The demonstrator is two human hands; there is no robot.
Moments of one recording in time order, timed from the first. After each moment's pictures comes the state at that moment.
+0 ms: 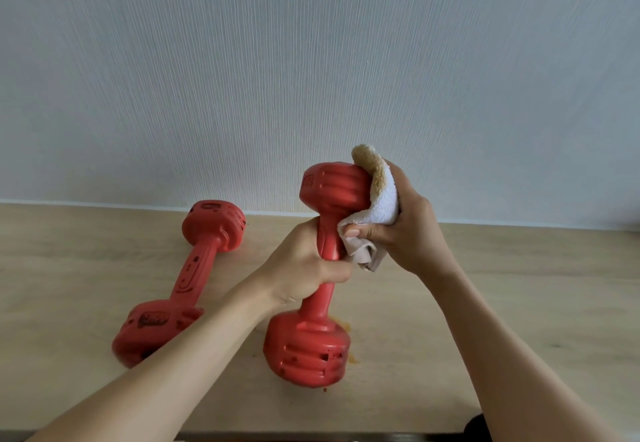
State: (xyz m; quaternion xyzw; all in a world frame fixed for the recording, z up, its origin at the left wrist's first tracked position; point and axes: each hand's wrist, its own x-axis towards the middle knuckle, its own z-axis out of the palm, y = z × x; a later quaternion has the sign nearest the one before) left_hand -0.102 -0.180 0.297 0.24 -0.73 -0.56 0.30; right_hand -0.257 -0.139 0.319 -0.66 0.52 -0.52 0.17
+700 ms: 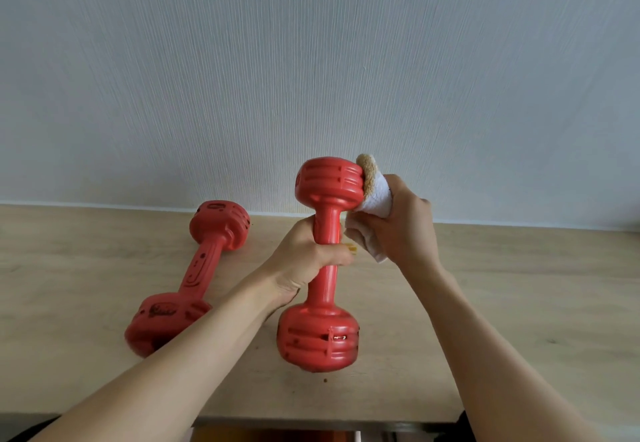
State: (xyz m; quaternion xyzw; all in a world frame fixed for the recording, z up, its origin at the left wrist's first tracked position) left_hand -0.105 -0.174 0.299 0.31 -0.65 -0.61 0.32; right_hand -0.259 -0.147 0.306 -0.56 0.67 -0.48 0.06
